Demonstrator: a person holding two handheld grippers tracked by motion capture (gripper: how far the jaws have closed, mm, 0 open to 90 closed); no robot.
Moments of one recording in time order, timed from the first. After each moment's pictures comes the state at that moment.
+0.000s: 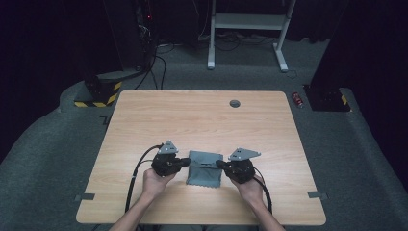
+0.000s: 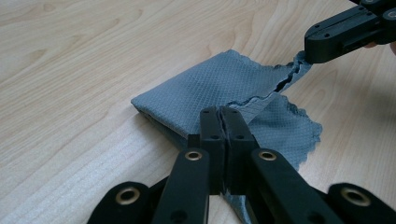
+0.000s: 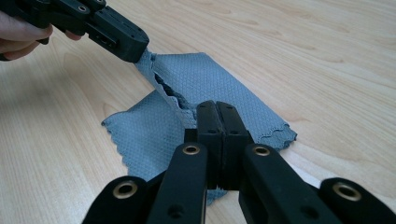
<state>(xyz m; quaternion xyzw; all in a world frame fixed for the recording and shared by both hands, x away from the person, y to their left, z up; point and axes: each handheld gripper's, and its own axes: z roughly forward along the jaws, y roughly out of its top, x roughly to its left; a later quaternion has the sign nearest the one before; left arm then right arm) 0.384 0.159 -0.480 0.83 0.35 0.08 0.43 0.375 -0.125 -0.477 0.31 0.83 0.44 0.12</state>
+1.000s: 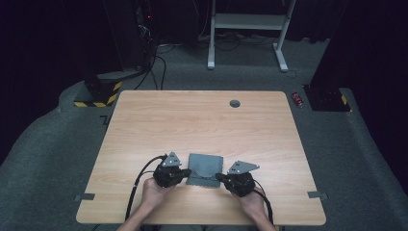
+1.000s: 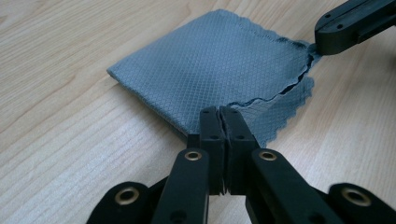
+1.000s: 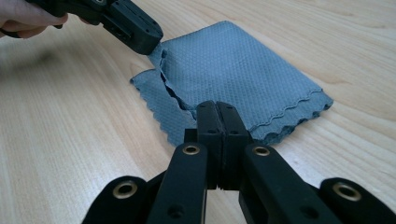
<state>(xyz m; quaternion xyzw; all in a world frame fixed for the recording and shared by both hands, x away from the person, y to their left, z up) 0.357 0.151 -0.496 0.85 0.32 0.09 0.40 0.345 -0.126 -0.495 0.30 0.85 0.43 0.10</state>
